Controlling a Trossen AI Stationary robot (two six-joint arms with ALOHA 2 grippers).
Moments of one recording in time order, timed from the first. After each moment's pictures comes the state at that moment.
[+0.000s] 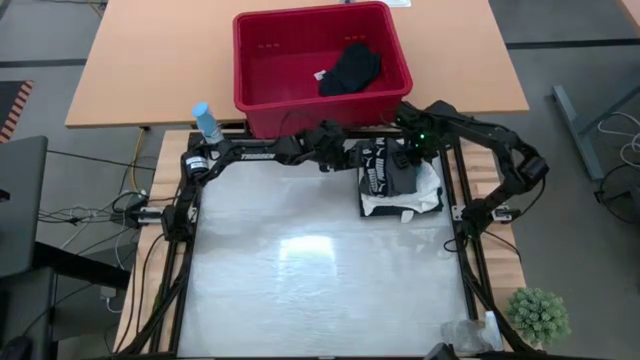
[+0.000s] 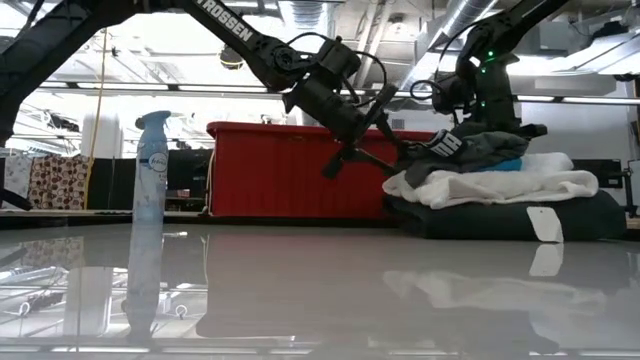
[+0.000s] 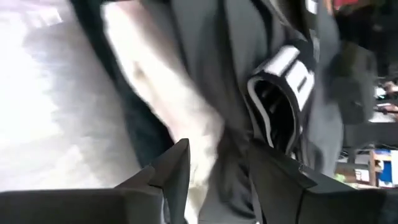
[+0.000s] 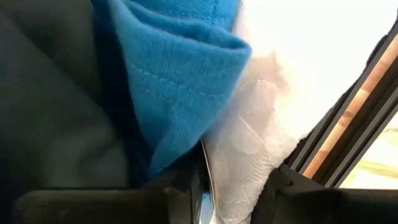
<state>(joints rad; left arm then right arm) 0.41 2.11 1.60 -0.01 0.26 -1.06 -0.85 1.52 1.17 -1.24 0.11 0.34</state>
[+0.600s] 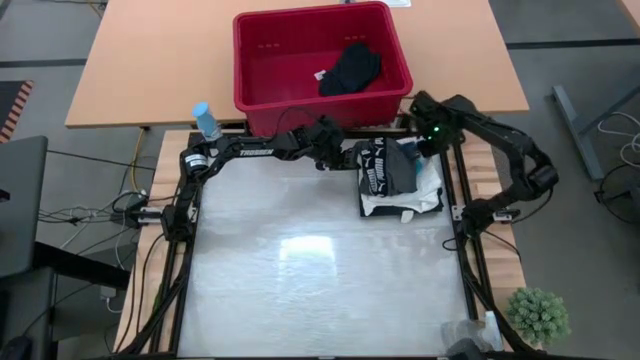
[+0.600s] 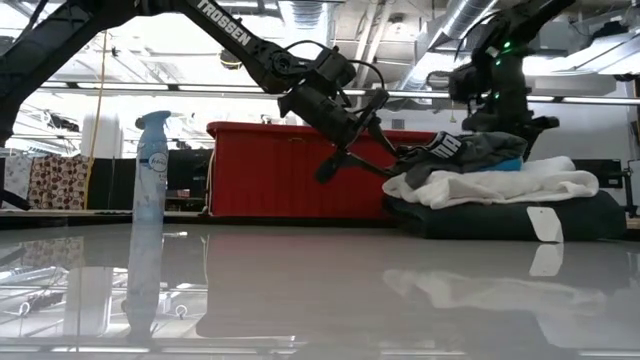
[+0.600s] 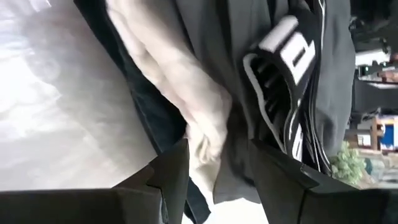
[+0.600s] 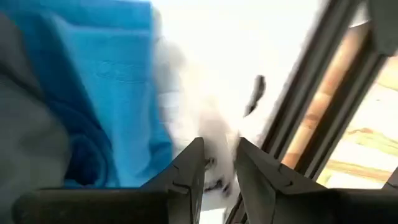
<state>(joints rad) 0.45 2.11 1.59 -0.07 0.39 -0.96 -0.96 1.43 1.18 -1.24 0.10 0.28</state>
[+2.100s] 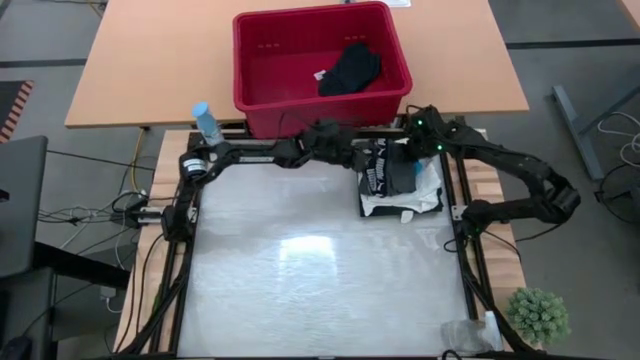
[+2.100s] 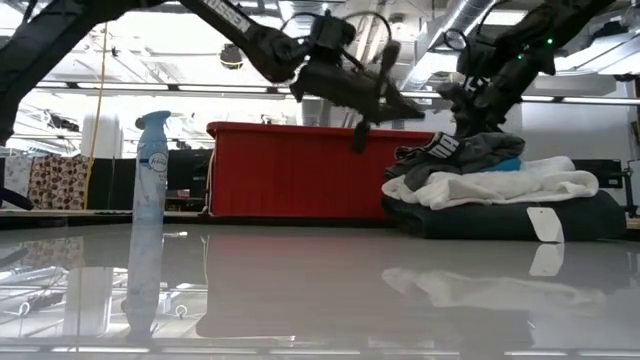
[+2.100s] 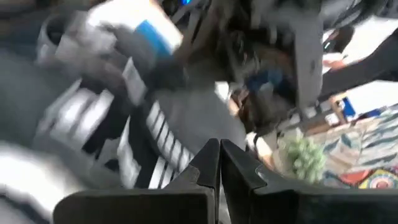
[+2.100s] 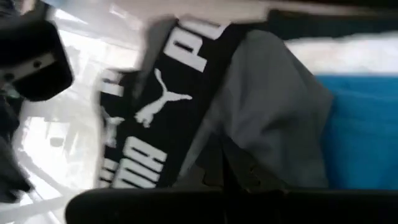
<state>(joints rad) 0.37 2.09 1.60 0.26 0.35 -0.78 -0.85 1.17 0.83 -0.53 -0.29 0.52</state>
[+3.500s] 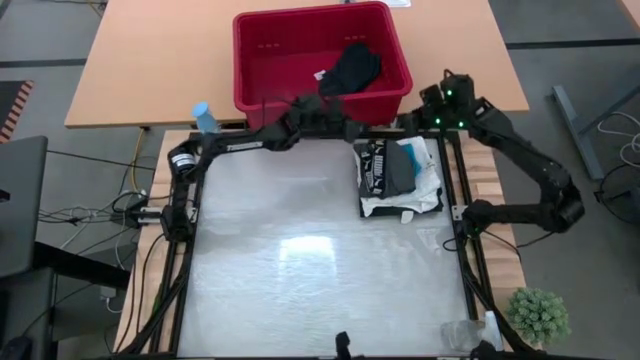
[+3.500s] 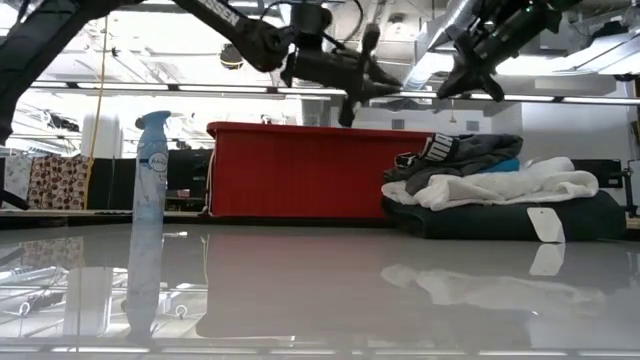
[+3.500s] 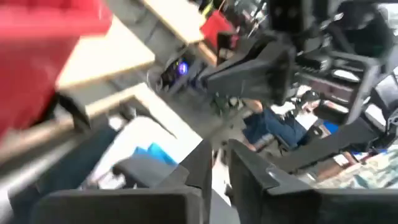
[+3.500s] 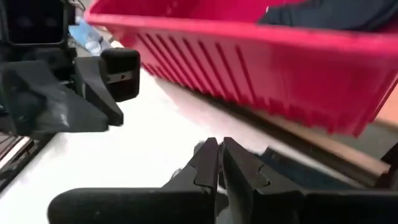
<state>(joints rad) 0.48 2.02 1.62 0.34 0.31 -0.71 -0.94 1.10 1.10 -0.55 -0.32 0.25</state>
